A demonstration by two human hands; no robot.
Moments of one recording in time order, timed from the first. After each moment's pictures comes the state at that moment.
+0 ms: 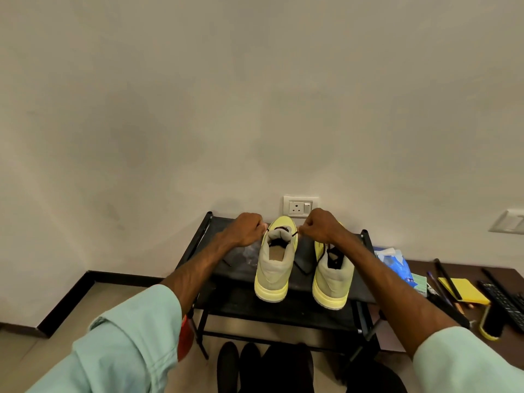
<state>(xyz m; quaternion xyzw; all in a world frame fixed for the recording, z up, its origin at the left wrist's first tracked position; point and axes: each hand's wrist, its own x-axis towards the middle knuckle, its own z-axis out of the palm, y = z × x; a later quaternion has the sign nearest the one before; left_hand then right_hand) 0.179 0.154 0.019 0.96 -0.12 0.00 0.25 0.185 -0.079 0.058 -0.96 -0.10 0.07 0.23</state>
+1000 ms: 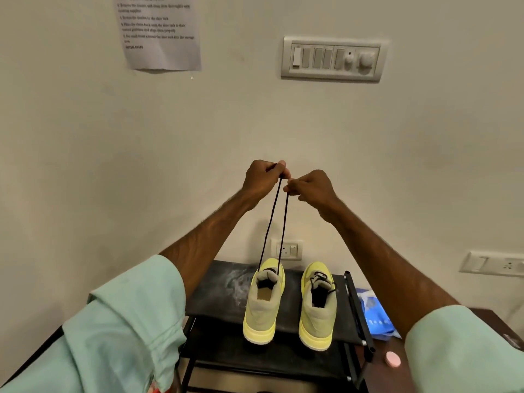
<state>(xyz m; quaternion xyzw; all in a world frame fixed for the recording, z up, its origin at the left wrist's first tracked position) 0.188 0.087 0.241 0.78 -0.13 0.19 0.58 0.173 -0.073 0.238 -0.84 -0.12 -0.12 0.52</state>
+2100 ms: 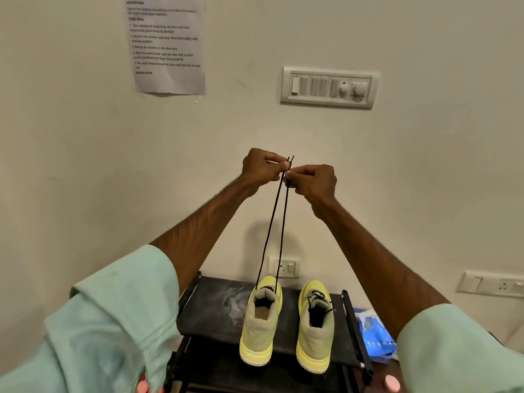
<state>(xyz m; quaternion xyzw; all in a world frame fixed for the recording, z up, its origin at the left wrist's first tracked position) 0.184 0.092 0.311 0.79 -0.12 0.23 0.56 0.157 -0.057 0.289 -0.75 -0.09 -0.24 0.61</state>
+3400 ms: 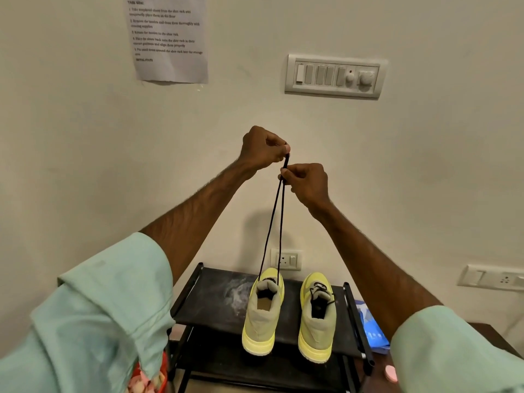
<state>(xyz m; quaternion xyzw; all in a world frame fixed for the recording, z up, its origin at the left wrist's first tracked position) 0.182 0.104 0.326 0.80 -0.16 0.28 0.50 0.173 -0.042 0.264 -0.79 -0.15 -0.26 0.53</state>
